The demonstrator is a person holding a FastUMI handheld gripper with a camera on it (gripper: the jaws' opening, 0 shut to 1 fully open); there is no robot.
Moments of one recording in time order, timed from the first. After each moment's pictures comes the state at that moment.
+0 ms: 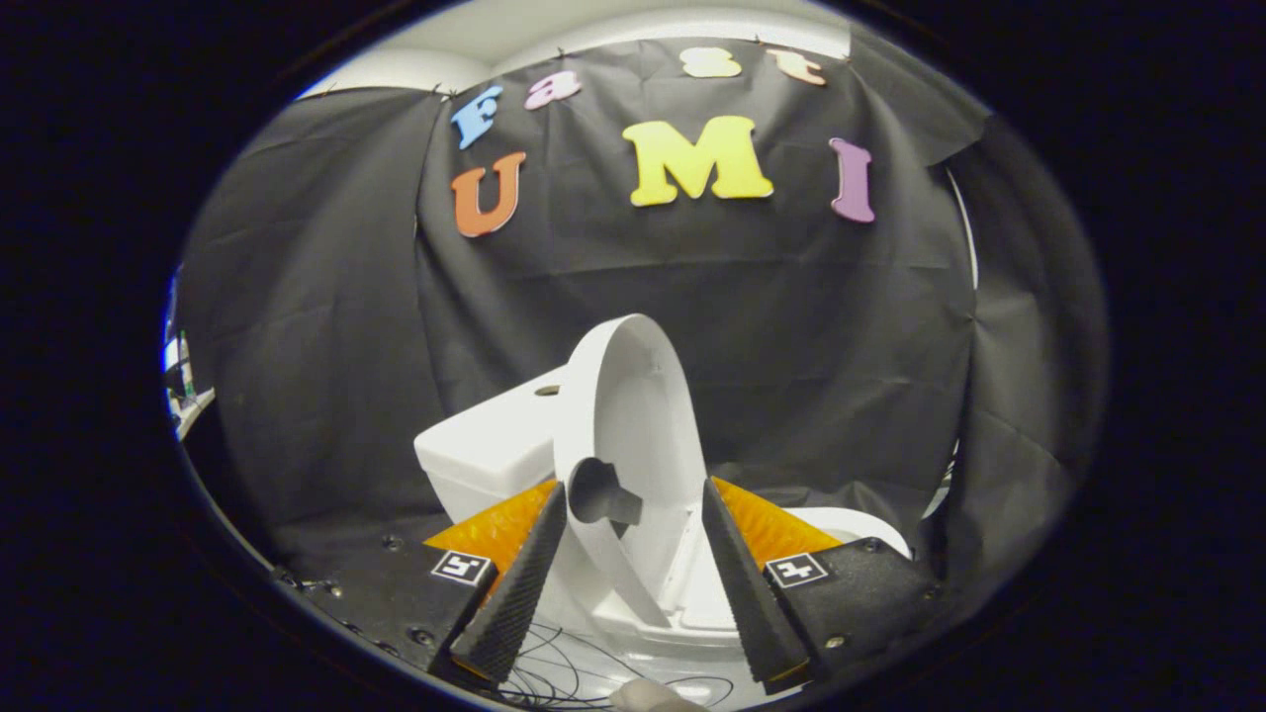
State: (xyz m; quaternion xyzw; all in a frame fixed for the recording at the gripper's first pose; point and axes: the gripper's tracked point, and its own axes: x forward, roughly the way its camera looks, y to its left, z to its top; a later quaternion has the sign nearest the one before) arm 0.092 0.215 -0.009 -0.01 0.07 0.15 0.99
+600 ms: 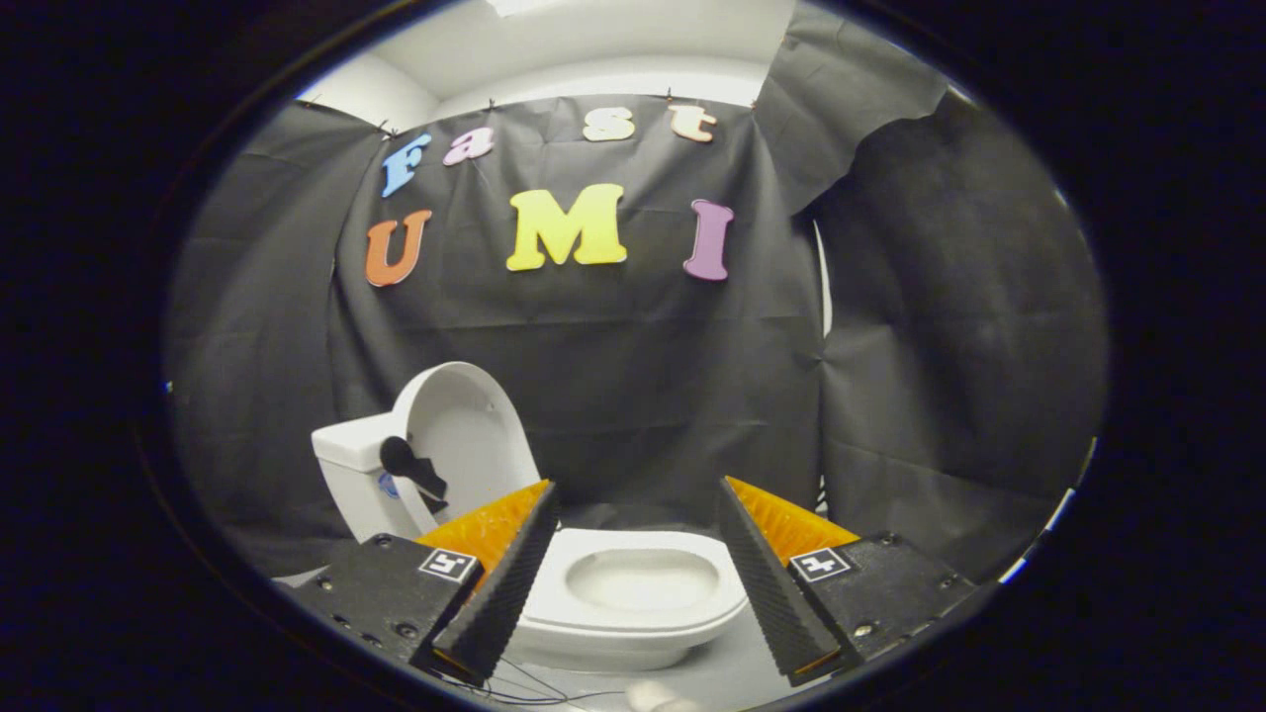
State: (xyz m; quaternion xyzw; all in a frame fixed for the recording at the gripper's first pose) arm 0.037 0.020 -0.012 -0.01 -0.01 0.02 1.00
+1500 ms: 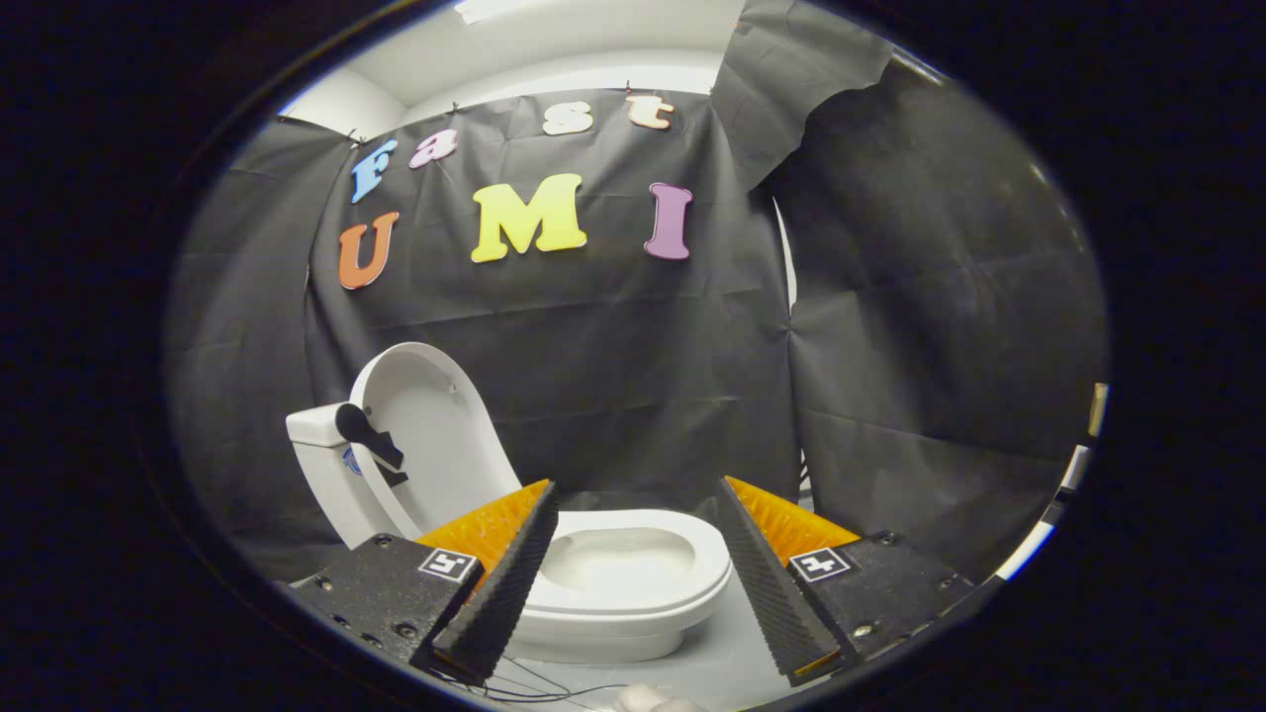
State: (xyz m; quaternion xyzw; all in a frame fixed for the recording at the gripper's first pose) arm 0.037 -0.018 -0.047 0.01 0.00 0.00 1.00
